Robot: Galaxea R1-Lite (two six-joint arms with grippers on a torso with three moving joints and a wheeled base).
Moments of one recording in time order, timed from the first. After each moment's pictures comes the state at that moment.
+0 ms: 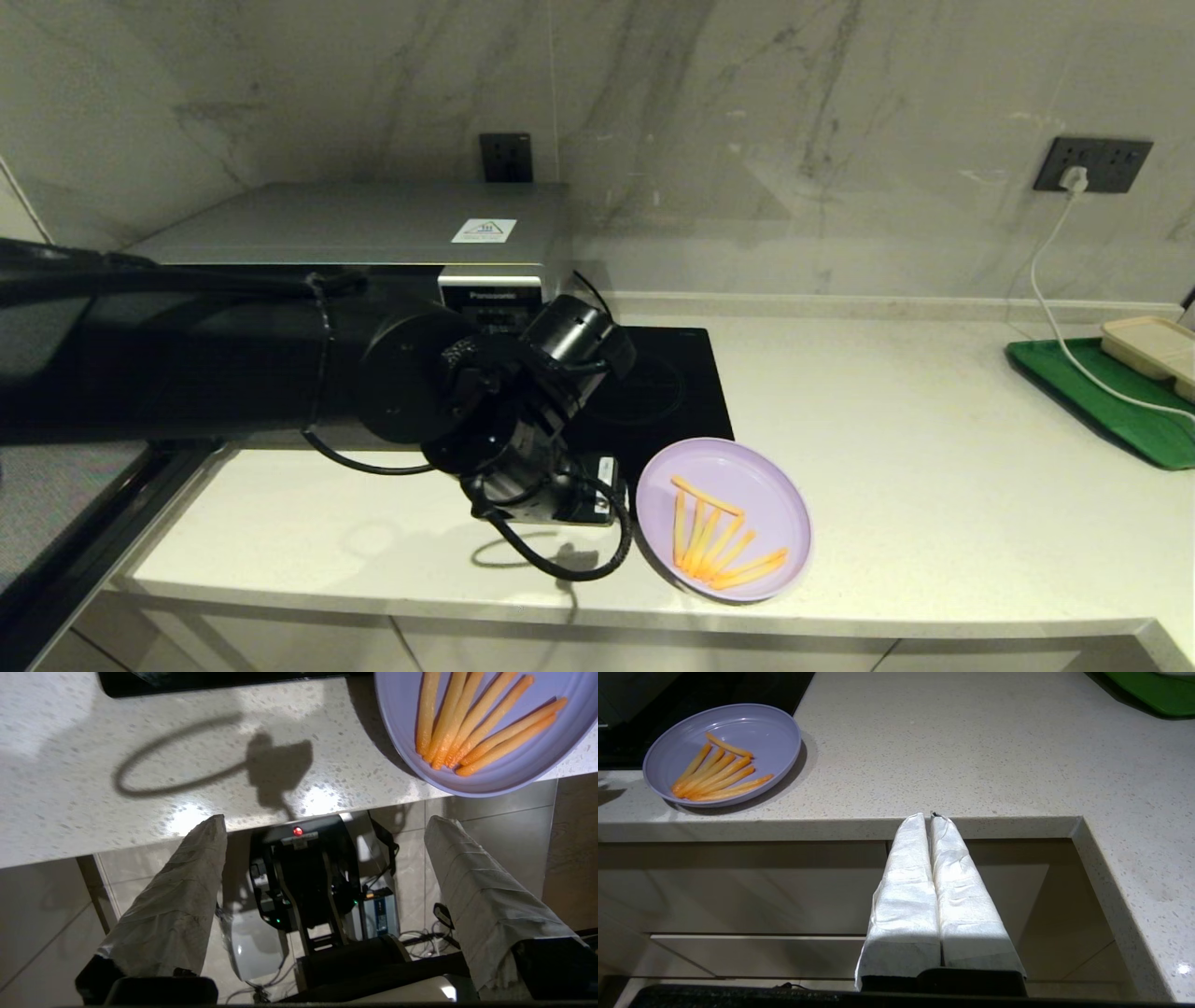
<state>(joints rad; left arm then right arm) -0.79 1.96 -1.53 0.64 0.16 -0.59 0.00 0.00 -0.07 0.17 -0.05 0.09</state>
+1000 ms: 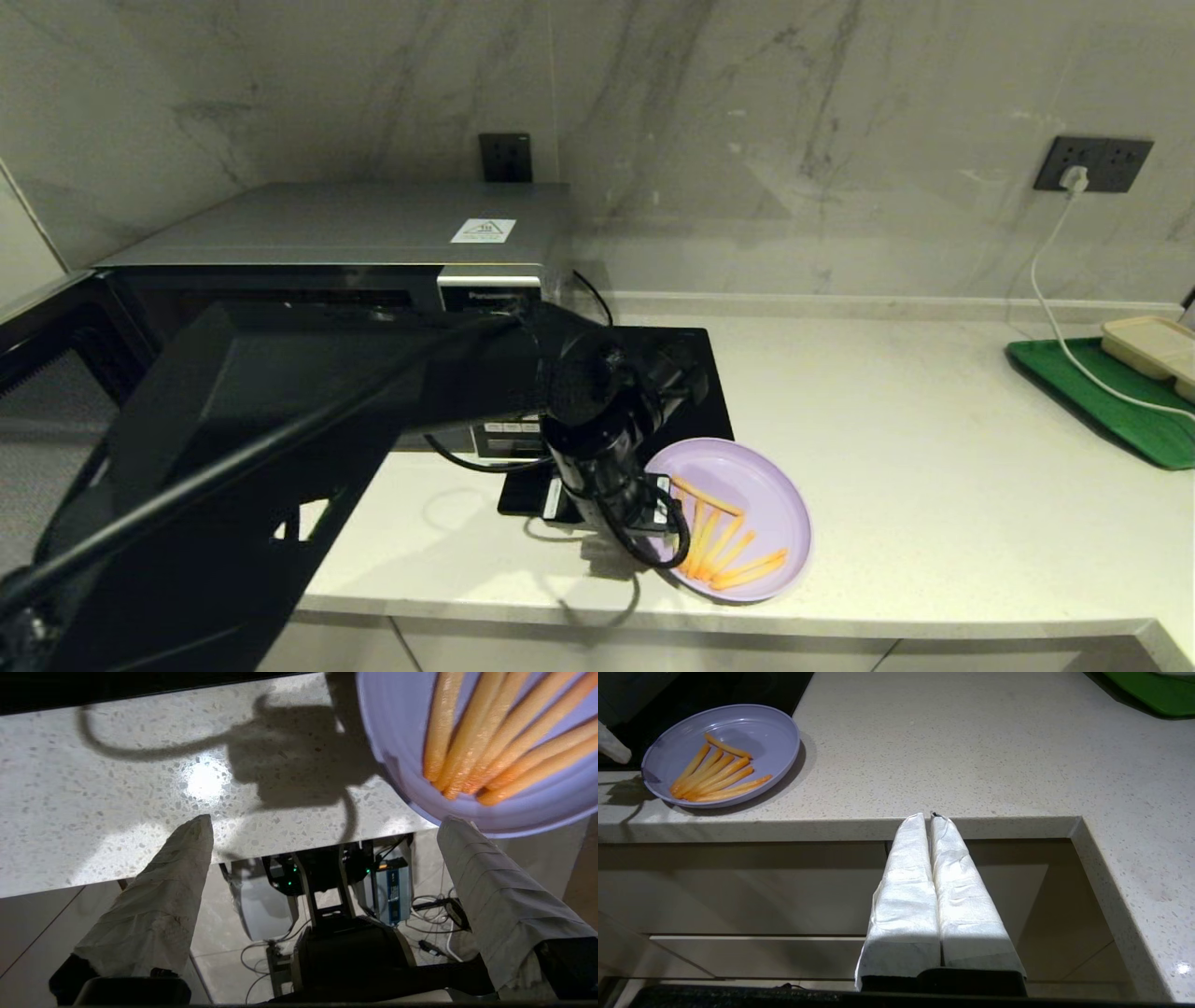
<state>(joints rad) -0.81 2.30 -1.96 0.92 0.12 -0.60 0.00 0.00 -0.07 0.17 -0.05 0.09</state>
